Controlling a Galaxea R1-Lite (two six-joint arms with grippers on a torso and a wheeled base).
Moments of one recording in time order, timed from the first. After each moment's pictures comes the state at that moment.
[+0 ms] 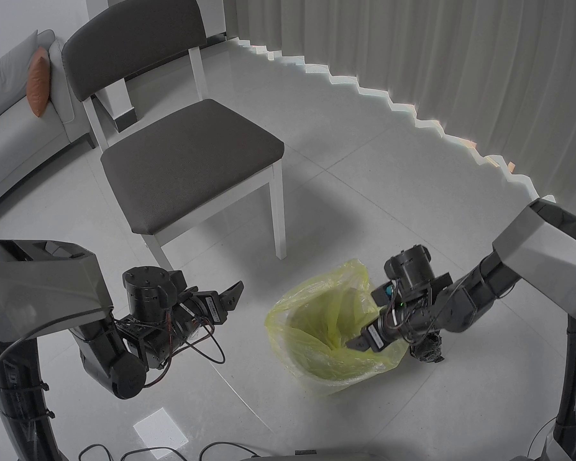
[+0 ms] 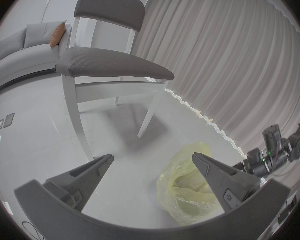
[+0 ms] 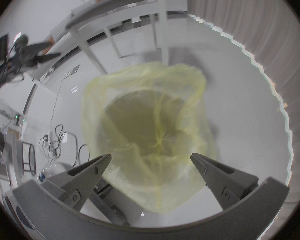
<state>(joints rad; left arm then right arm) -0.40 2.18 -0.55 -1.33 0.04 -0.35 0.46 2.26 -1.08 -0.27 0.05 -0.11</state>
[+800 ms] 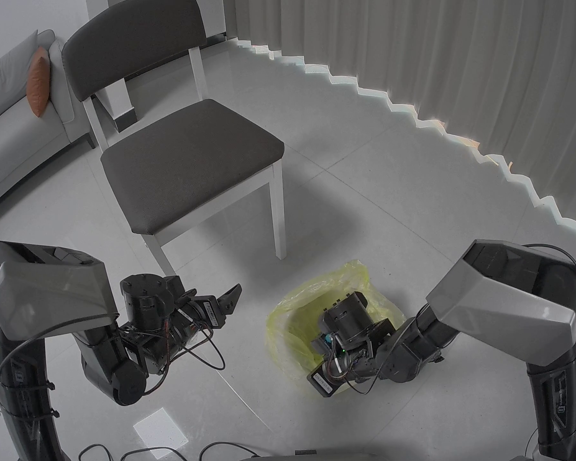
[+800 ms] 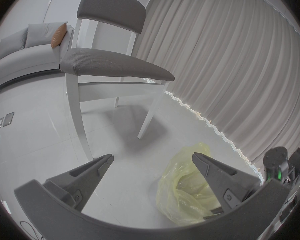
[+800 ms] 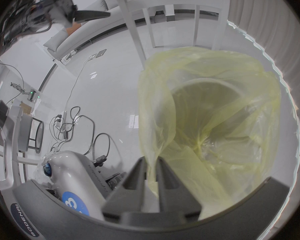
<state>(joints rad) -0.39 2.21 -0.51 -1.44 0.04 -0.35 0.70 2.41 -1.13 -0.32 0.04 -0.10</state>
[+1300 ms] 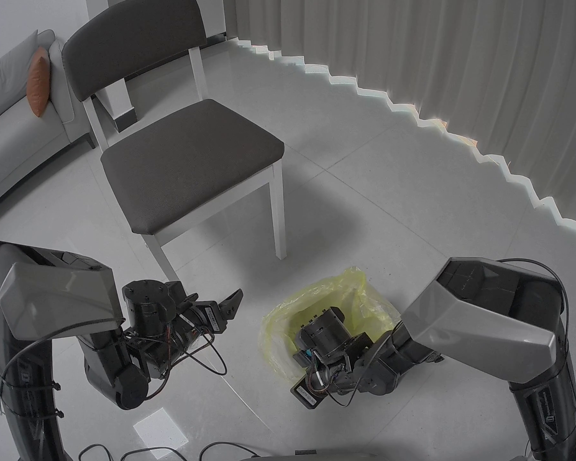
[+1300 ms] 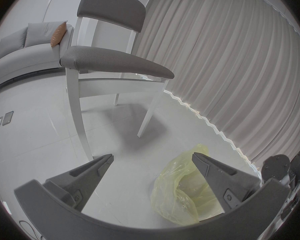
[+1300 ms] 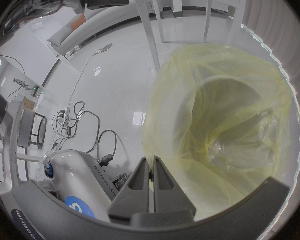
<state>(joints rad) -0.40 2.25 -0.49 -1.49 0.04 -0.35 0.77 2.48 -1.19 -0.28 0.03 -0.07</state>
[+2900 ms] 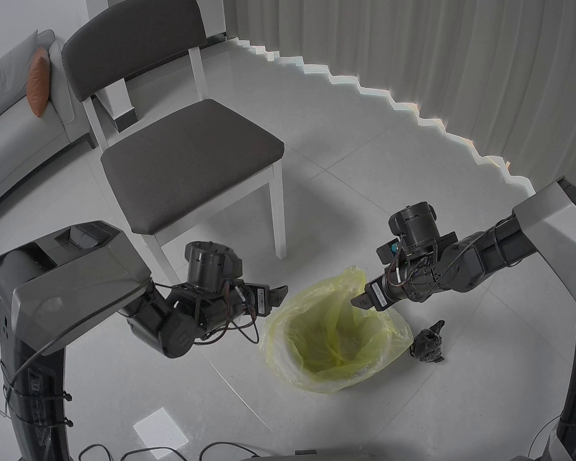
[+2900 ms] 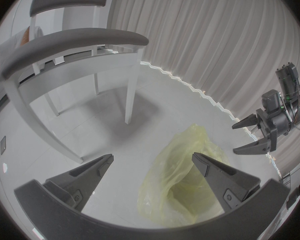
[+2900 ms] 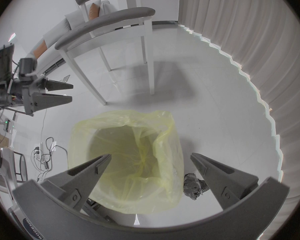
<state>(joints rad) -0.48 2.28 -1.00 -0.79 0.01 -0.21 0.43 2.21 -1.29 -0.10 -0.04 -0.11</state>
